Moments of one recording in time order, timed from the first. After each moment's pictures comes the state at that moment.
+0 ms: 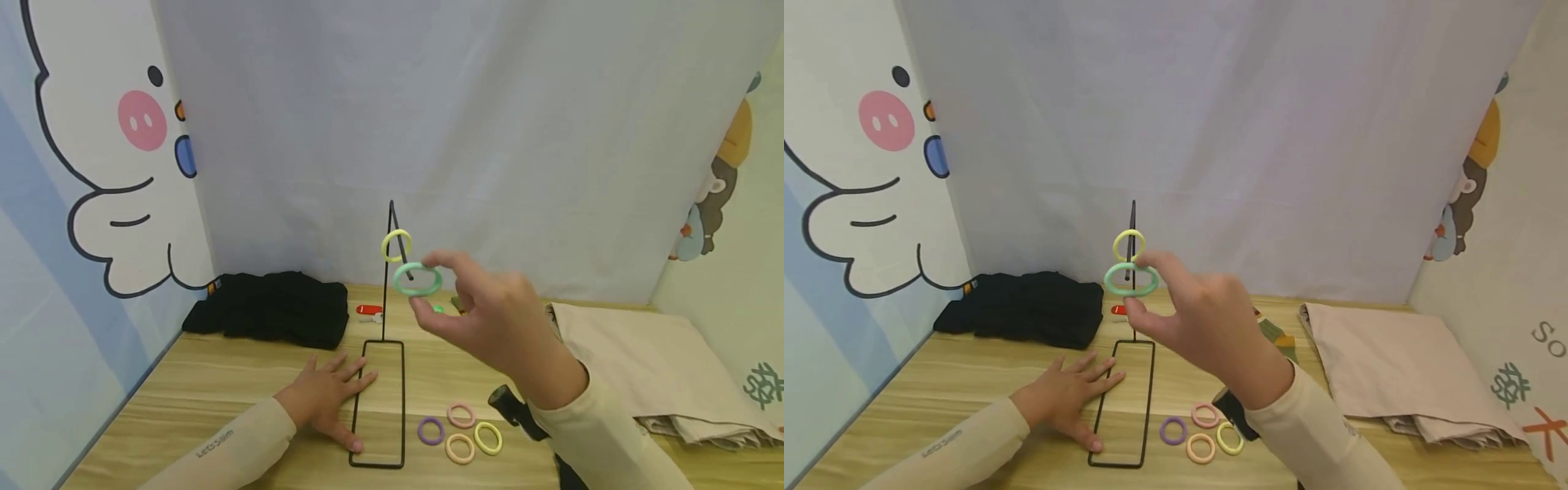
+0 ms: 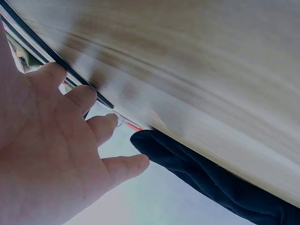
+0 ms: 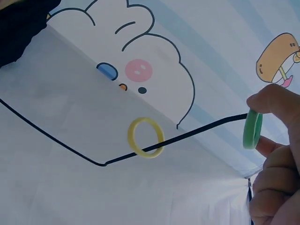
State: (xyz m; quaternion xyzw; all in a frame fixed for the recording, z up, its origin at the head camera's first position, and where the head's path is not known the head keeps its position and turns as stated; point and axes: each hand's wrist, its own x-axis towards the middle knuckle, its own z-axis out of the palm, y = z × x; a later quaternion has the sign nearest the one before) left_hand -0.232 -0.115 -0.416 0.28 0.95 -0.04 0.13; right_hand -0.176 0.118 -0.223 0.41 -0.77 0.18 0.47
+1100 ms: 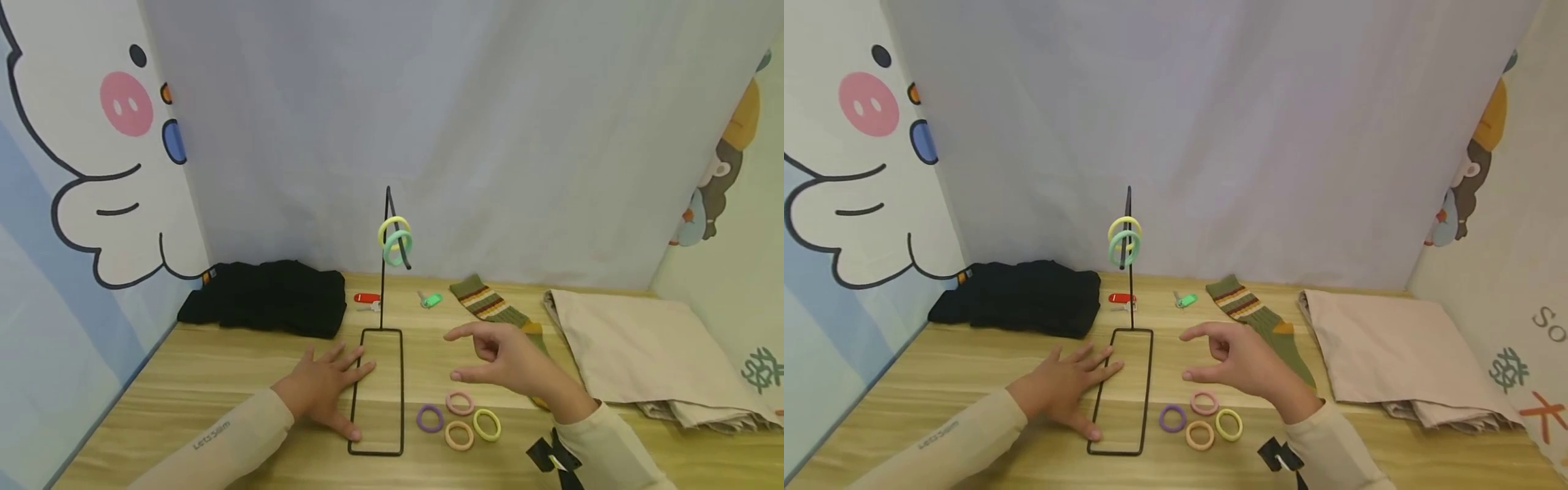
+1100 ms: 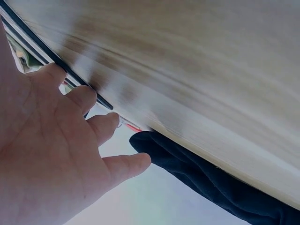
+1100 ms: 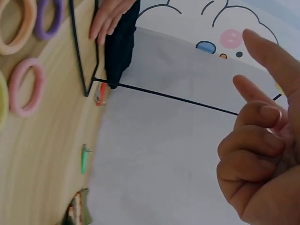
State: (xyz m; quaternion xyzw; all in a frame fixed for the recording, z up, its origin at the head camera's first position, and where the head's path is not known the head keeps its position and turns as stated) left_hand -0.228 -0.112 -0.411 0.29 0.95 -0.05 0.12; right_hand -0.205 0.189 -0.329 0.34 -0.86 0.39 0.00
